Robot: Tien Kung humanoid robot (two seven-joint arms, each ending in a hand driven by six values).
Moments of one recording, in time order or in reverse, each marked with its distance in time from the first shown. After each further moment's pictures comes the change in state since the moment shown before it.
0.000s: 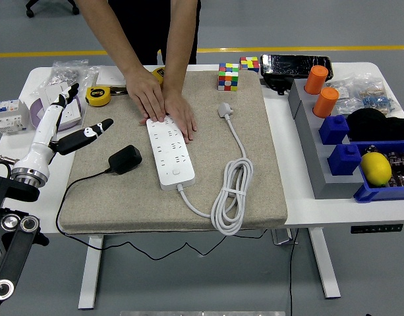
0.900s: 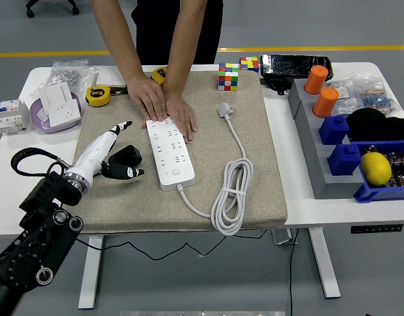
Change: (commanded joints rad) left arm -0.157 -0.011 0.217 0.310 0.143 -0.026 0.039; right arm 0.000 0.003 -0.010 0.000 0.013 -0.002 -0.002
